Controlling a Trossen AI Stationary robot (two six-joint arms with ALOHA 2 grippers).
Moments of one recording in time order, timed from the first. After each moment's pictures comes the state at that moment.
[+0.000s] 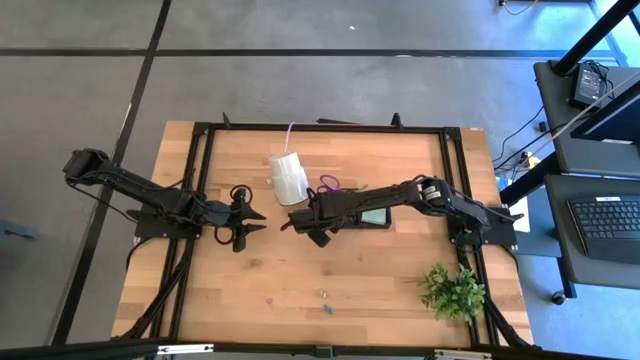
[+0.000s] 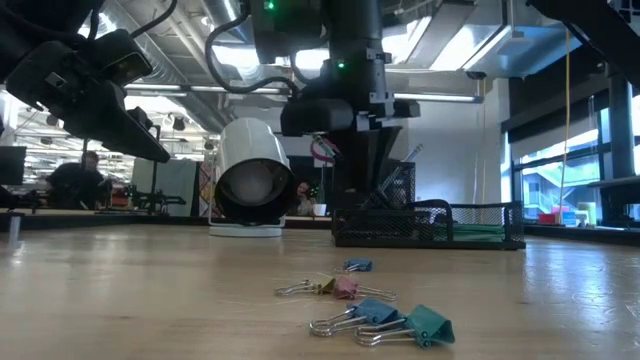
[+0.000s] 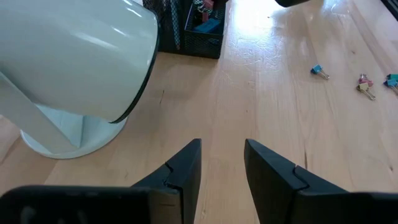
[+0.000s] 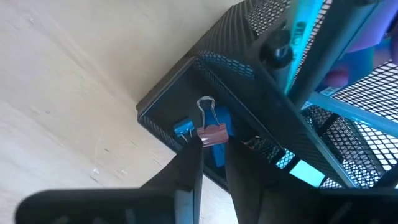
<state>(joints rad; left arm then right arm) -0.26 0.78 0.22 0.00 -0.31 -0.30 0.11 2.31 2.04 -1.41 0.25 0.87</state>
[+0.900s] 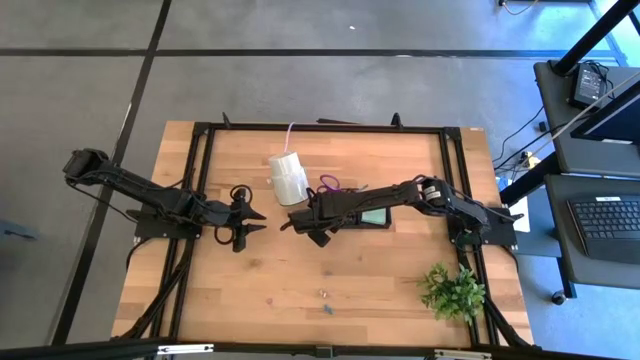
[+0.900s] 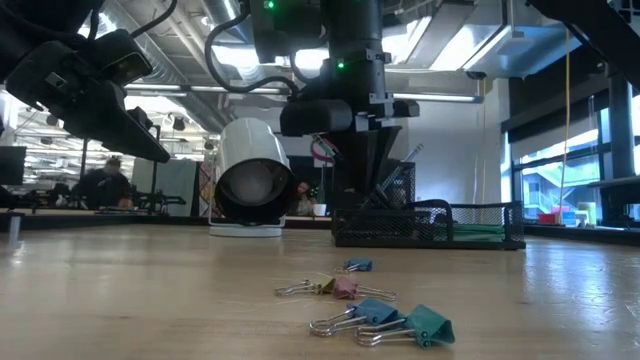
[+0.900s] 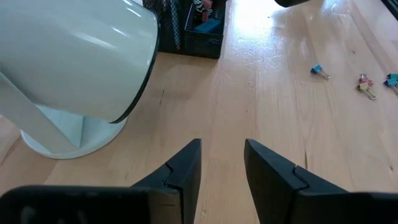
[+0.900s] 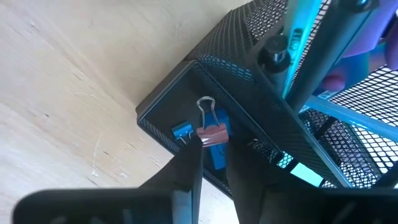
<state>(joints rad) -0.26 0.78 0.22 0.00 -0.31 -0.30 0.11 2.31 2.04 -1.41 0.27 0.86</state>
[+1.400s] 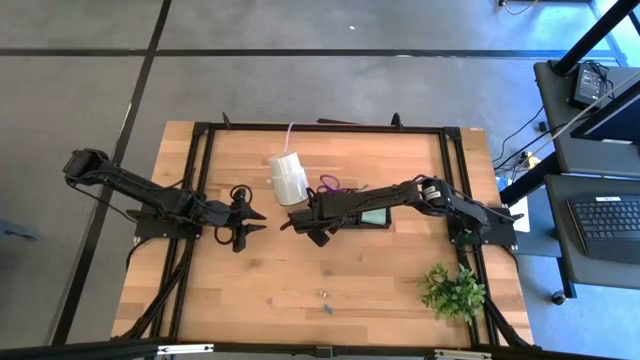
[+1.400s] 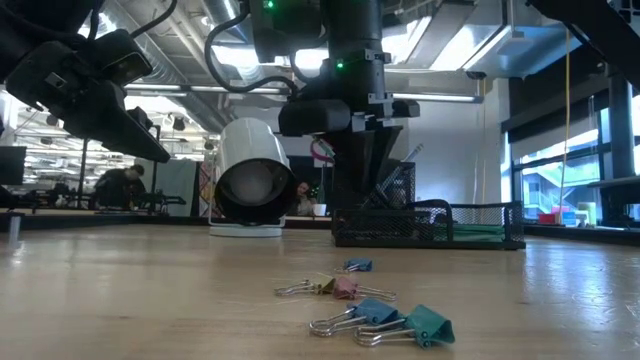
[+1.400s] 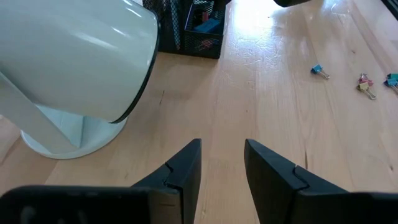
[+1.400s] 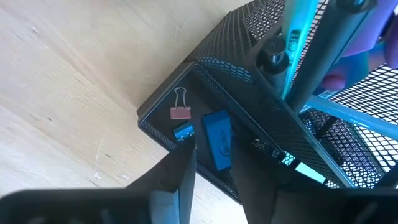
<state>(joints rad) -0.26 0.78 0.22 0.00 -0.31 -0.30 0.11 2.31 2.04 -1.41 0.27 0.88</state>
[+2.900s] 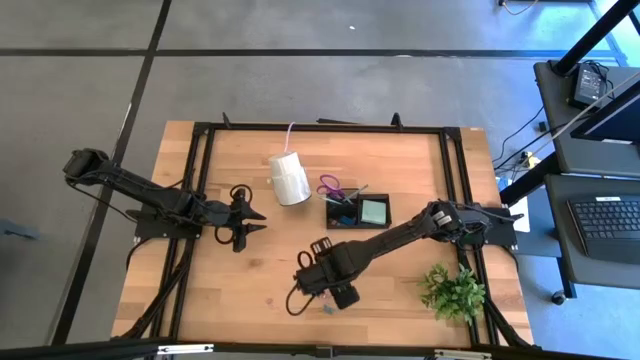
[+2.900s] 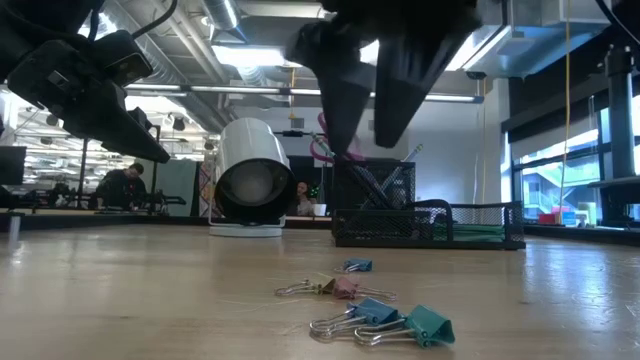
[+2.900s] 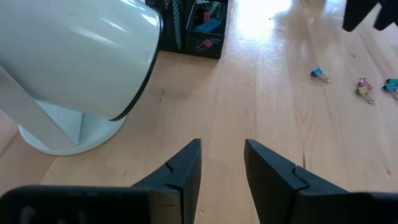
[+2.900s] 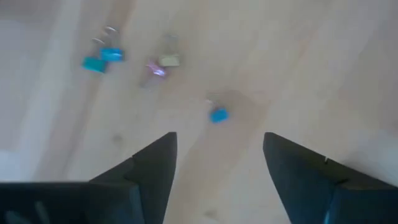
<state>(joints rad) -0.26 0.78 0.22 0.00 -0.31 -0.33 0.40 2.31 2.12 -1.24 0.07 -0.09</state>
